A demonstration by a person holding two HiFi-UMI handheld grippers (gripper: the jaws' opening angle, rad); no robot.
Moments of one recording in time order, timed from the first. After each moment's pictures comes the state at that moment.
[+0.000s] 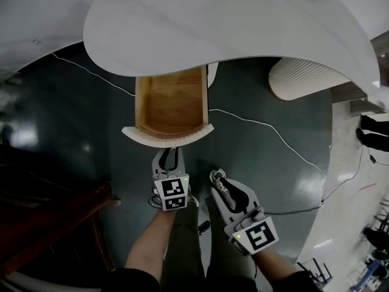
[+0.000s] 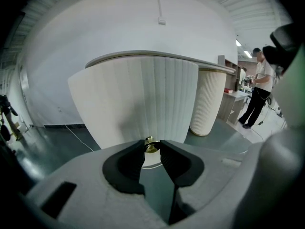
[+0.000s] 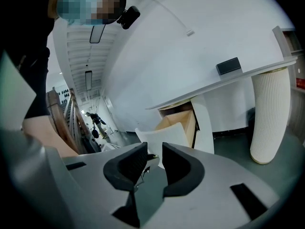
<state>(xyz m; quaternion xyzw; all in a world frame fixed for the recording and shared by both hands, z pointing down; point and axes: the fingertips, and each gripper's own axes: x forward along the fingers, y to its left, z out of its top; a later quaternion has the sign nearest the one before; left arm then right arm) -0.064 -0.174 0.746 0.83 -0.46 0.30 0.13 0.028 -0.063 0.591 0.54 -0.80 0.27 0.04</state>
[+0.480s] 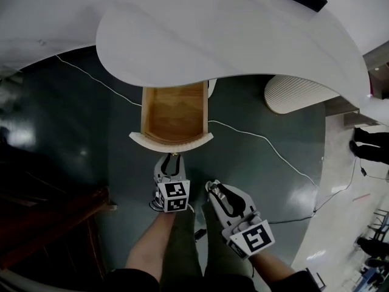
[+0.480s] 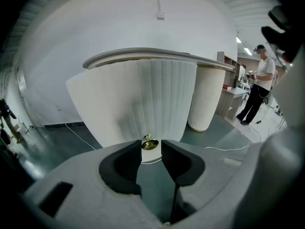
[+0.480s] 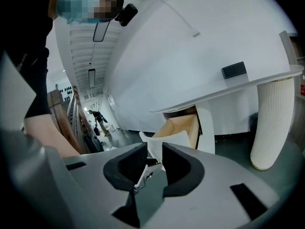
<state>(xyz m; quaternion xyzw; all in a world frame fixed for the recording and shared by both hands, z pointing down) -0.065 -0.163 0.747 0.82 -0.44 0.33 0.15 0.022 -0.064 0.559 0.53 -0.81 0.27 0.06</state>
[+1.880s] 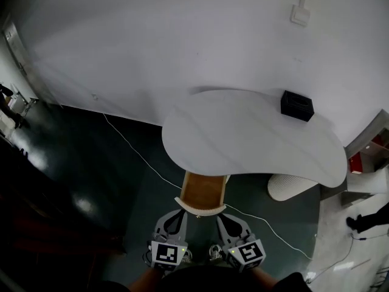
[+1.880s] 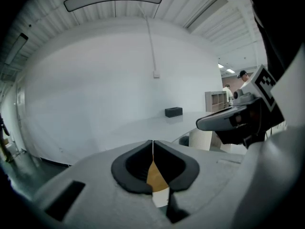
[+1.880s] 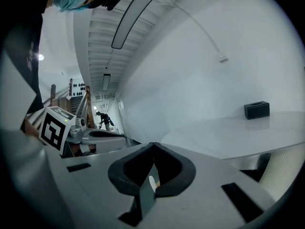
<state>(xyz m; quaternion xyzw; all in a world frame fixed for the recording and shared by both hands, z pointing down) -0.112 -0.168 0.358 0.88 -0.44 0.18 0.03 -0.007 -0.140 0.353 0.51 -0.85 0.16 0.04</state>
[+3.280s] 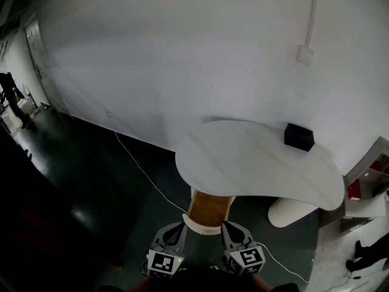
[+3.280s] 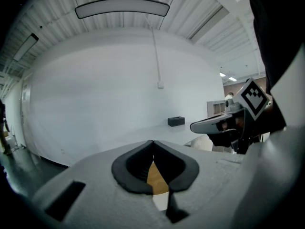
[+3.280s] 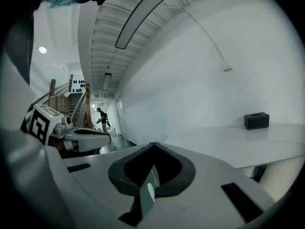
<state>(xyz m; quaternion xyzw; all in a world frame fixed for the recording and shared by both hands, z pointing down) -0.155 -0.141 0.313 0.88 -0.46 0.13 0.02 -0.029 -0.140 0.317 0.52 -0.84 0.12 0.05</state>
